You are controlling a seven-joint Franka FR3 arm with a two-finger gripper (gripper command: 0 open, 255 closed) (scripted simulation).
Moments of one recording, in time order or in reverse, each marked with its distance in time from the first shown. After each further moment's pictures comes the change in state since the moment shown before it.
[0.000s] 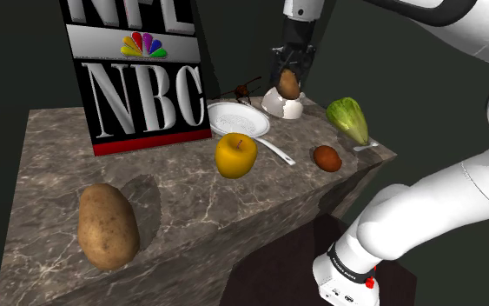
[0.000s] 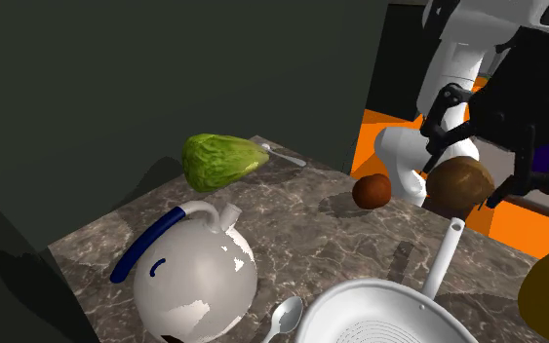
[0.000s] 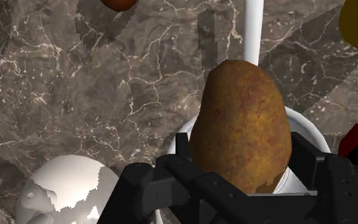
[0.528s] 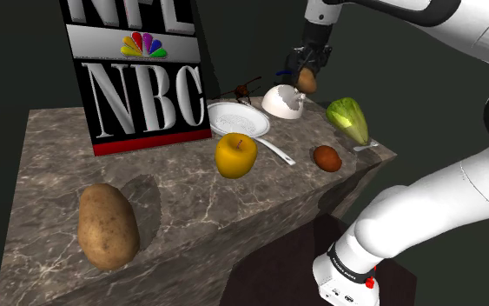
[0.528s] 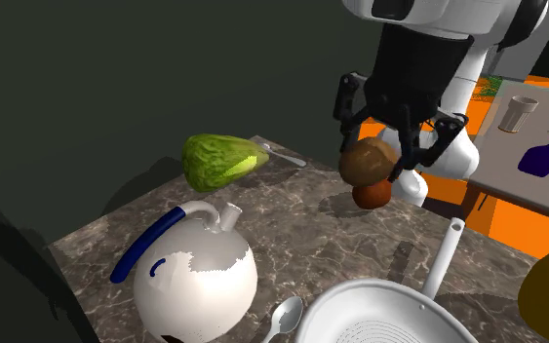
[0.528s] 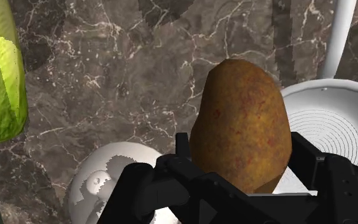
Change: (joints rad) arm -0.065 0.015 -0.143 0.003 -0.054 0.041 -0.202
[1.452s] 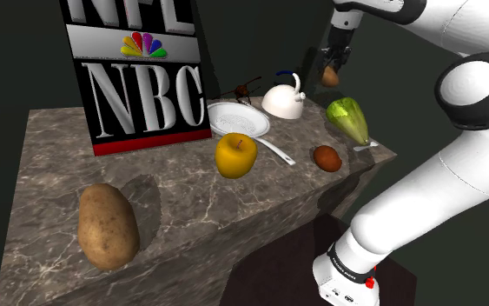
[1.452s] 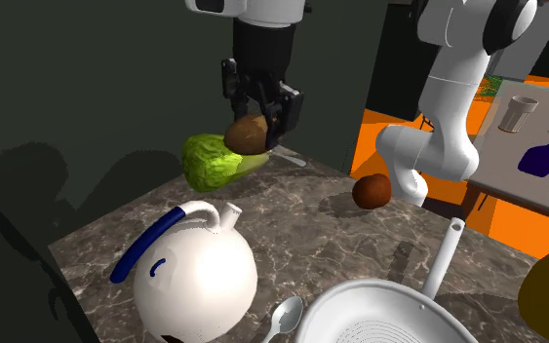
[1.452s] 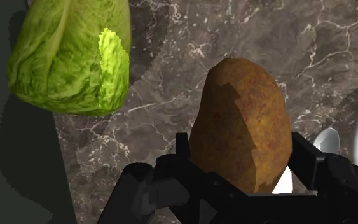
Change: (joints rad) arm -0.116 0.180 -0.230 0.170 -0.025 0.067 -0.339
